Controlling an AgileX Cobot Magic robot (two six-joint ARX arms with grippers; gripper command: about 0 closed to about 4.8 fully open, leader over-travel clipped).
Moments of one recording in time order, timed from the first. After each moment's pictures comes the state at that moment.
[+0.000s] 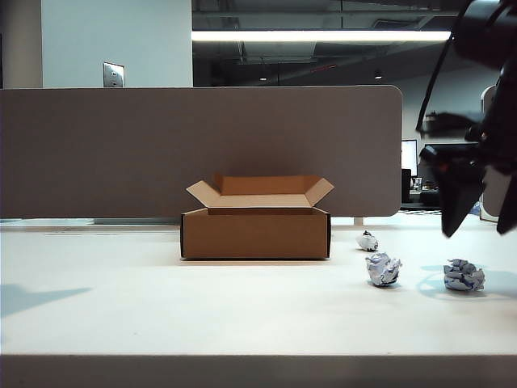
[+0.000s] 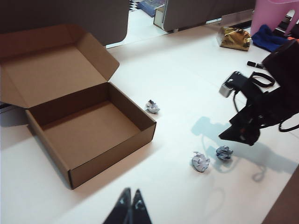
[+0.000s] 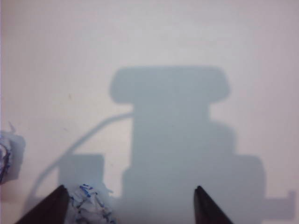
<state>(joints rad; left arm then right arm) -0.24 0.84 0.91 -0.36 0.54 0.05 0.19 1.48 0.92 -0.49 0.05 0.02</state>
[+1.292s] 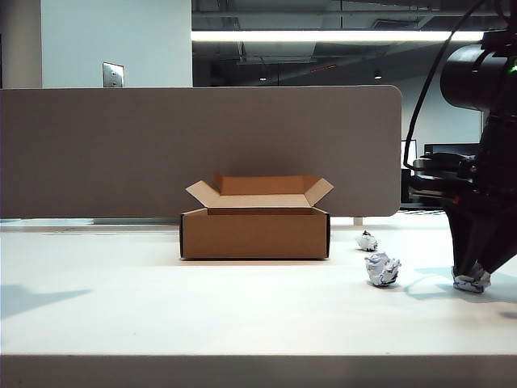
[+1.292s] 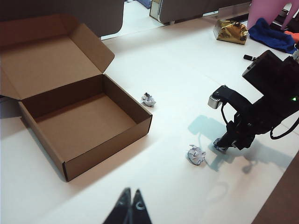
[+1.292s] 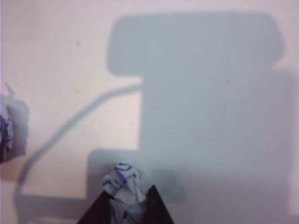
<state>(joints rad) -0.25 0.84 0.91 -0.39 0.54 0.05 0.21 1.58 0.92 -0.54 -0.05 0.10</state>
